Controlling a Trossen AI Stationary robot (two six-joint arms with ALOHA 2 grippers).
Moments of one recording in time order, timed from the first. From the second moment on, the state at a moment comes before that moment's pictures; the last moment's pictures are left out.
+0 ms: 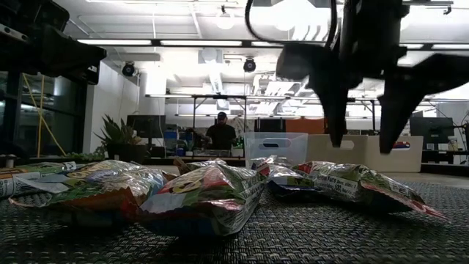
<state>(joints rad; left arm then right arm) -0.09 0.02 0.01 0.01 0.03 0.05 0.34 1.85 1.27 -0.88 0.07 1.94</state>
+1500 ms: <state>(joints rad) -0.09 0.02 0.01 0.01 0.03 0.05 0.28 1.98 1.28 -0.84 -0.01 2.00</state>
